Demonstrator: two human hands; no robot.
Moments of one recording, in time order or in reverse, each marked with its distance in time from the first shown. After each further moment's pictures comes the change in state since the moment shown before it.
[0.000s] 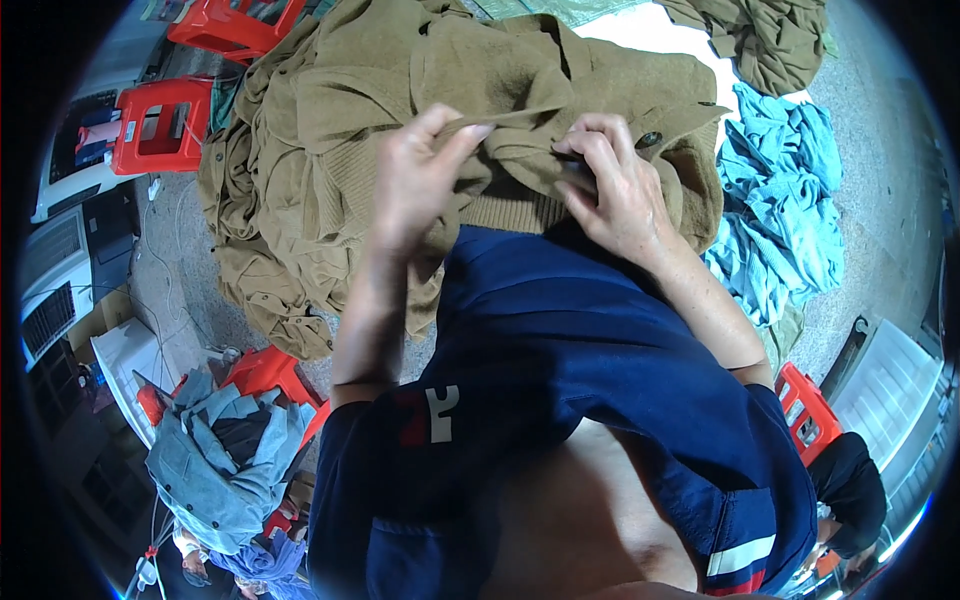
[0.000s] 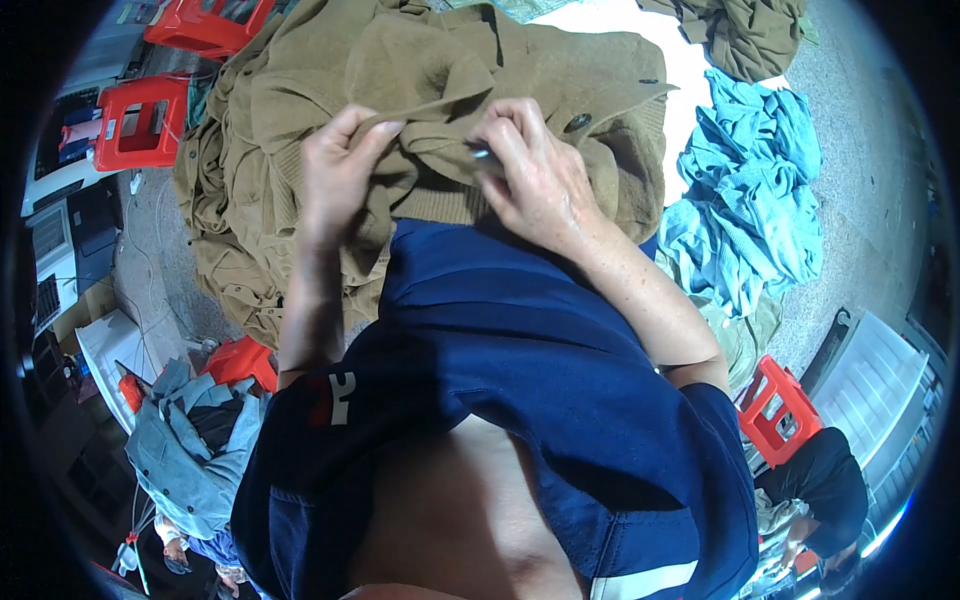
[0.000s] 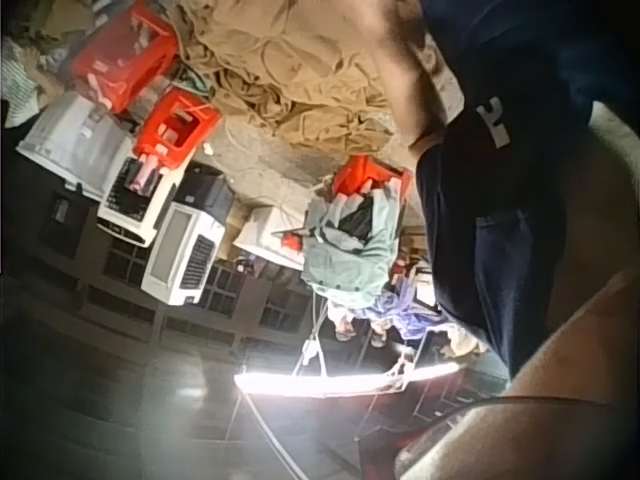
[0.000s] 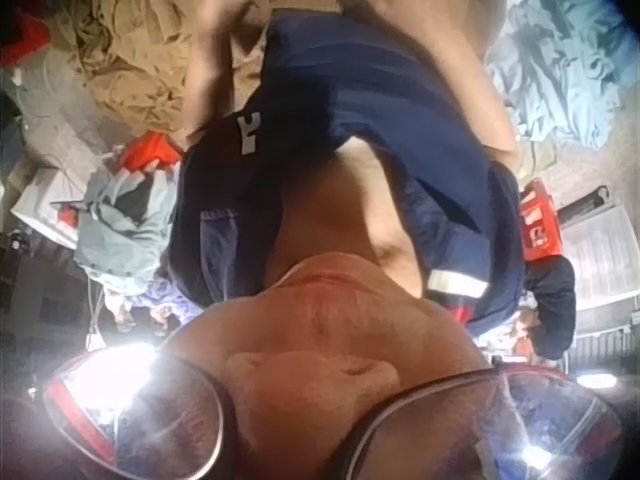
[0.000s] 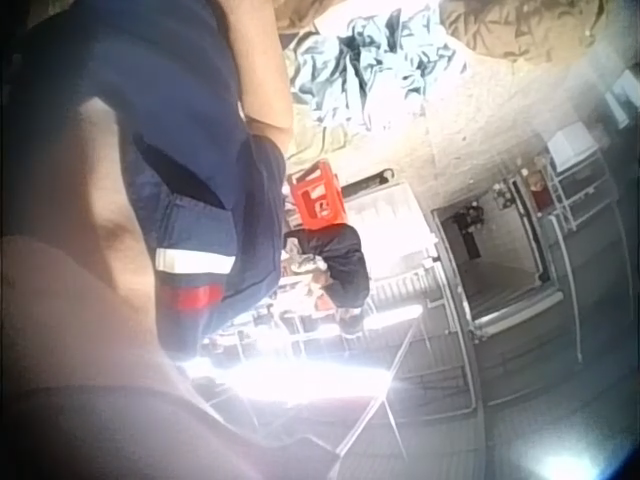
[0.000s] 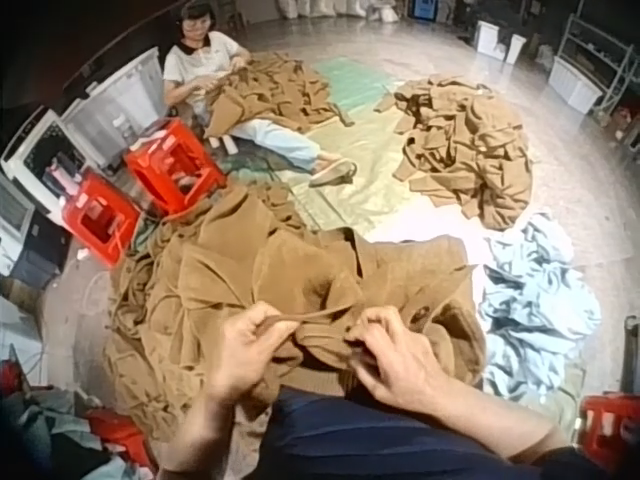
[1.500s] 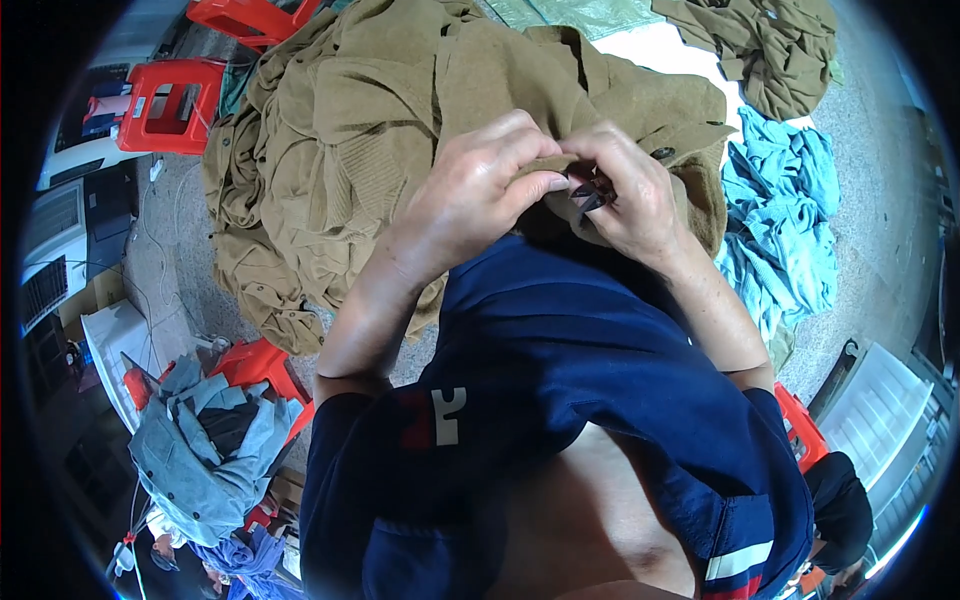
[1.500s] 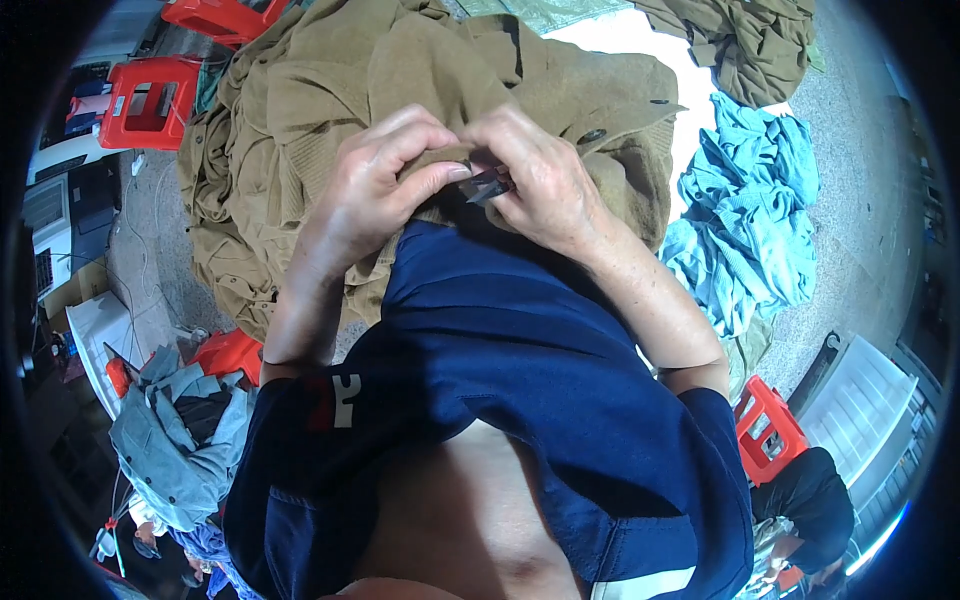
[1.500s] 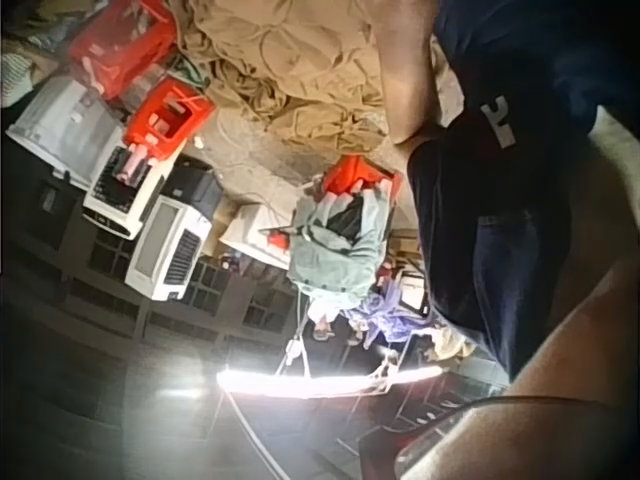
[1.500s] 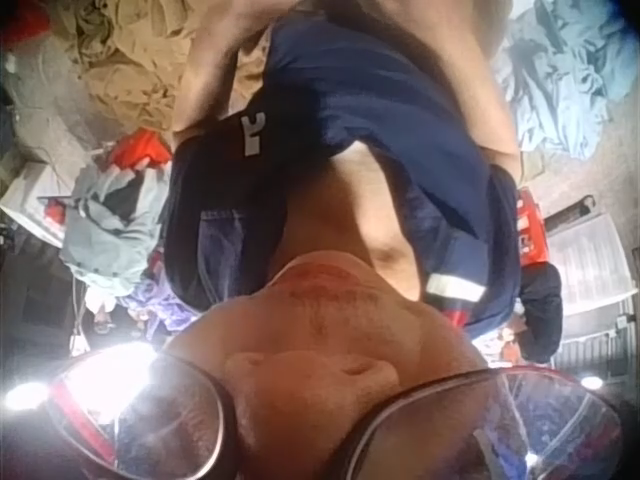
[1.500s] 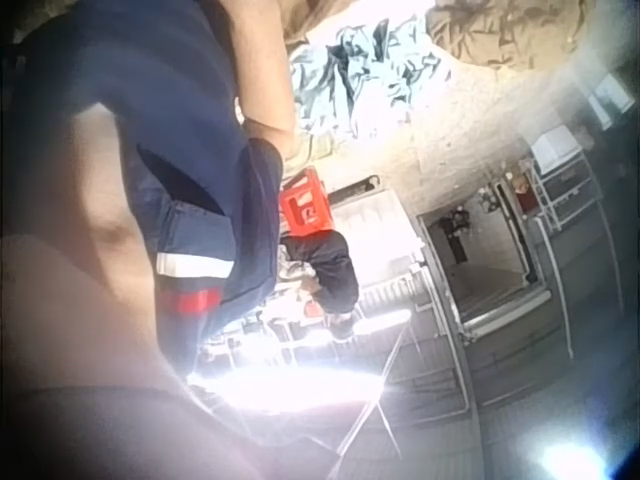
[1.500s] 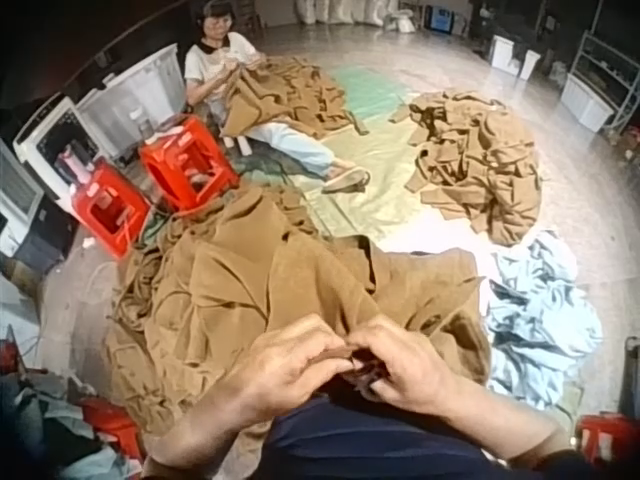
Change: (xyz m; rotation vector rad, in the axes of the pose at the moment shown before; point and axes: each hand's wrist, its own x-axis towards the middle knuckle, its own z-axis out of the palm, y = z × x) left_hand -0.013 0.044 0.004 0.370 -0.301 0.533; right_hand 0.025 -0.014 -0.014 0.255 0.022 -0.180
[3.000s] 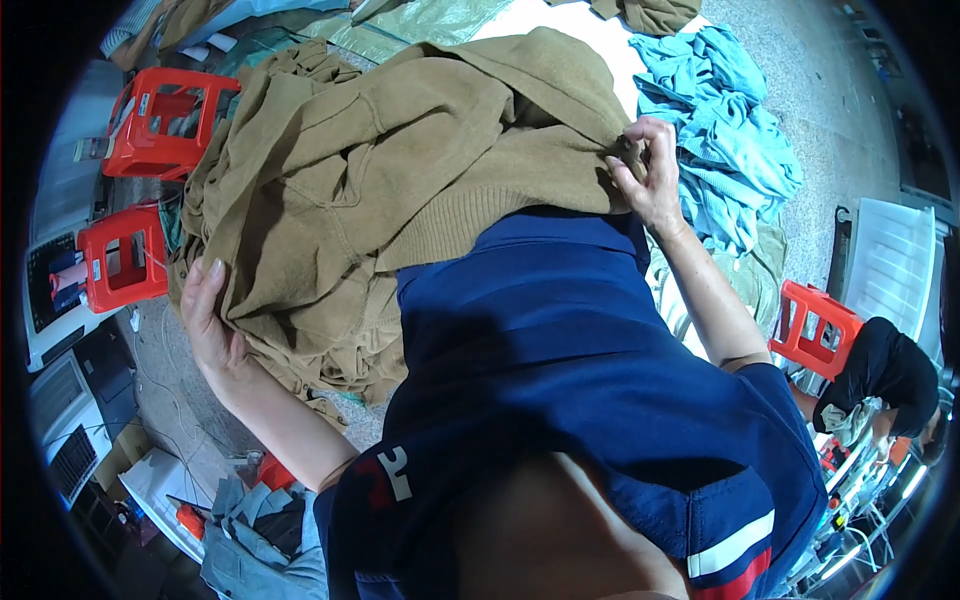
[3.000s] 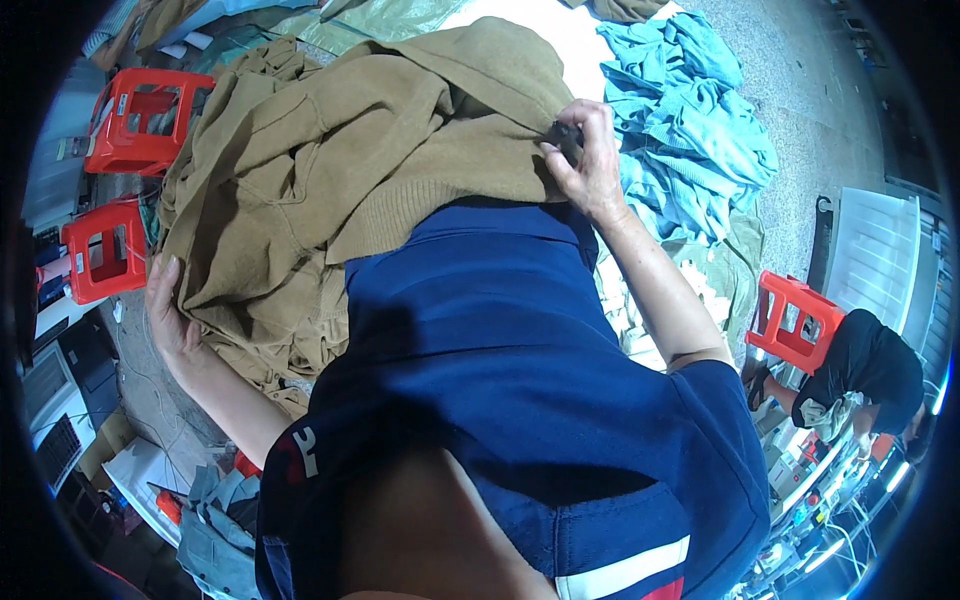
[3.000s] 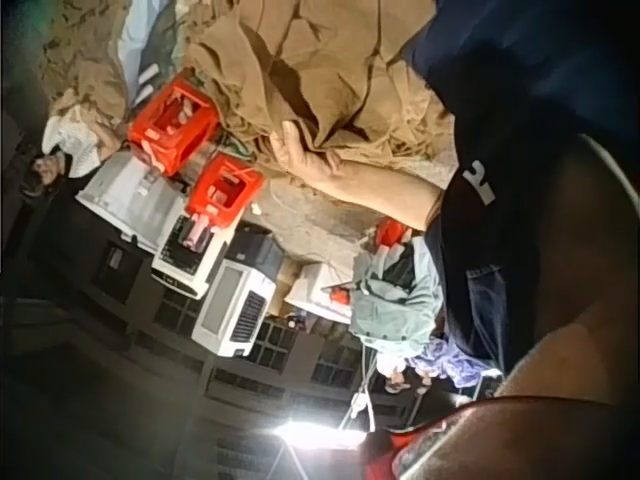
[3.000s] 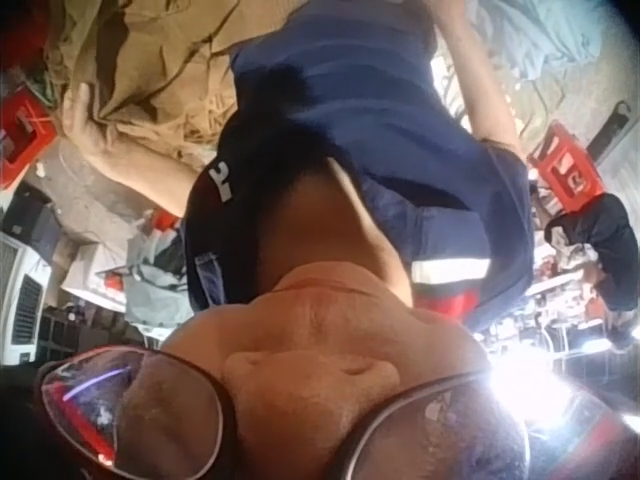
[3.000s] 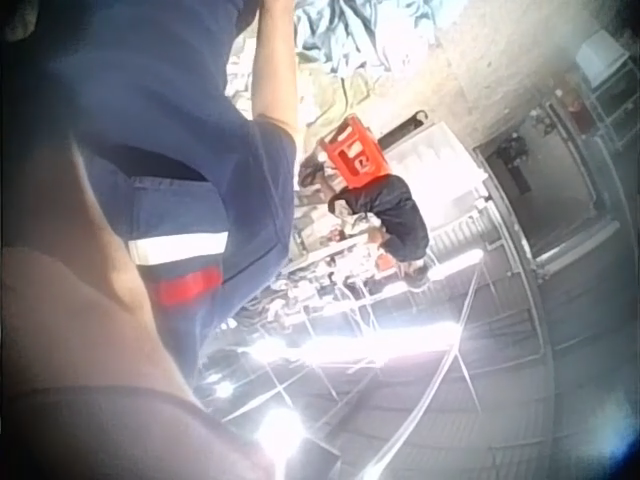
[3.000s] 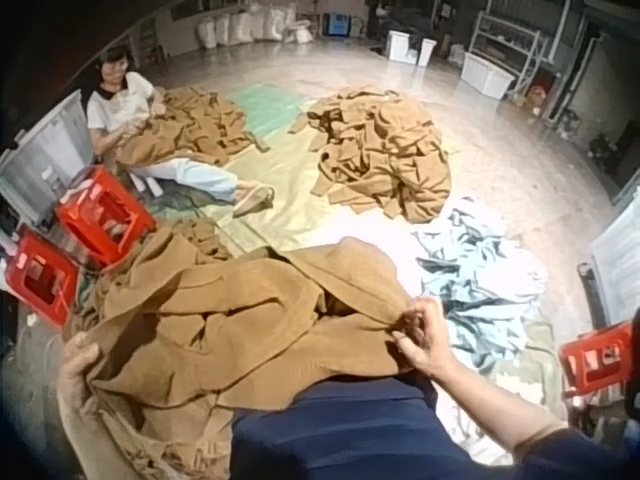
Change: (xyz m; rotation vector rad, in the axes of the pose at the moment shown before) left_hand -0.077 -0.077 -0.132 -0.730 0.439 -0.559; right_hand -0.149 0.078 -0.054 -0.414 0.457 0.401
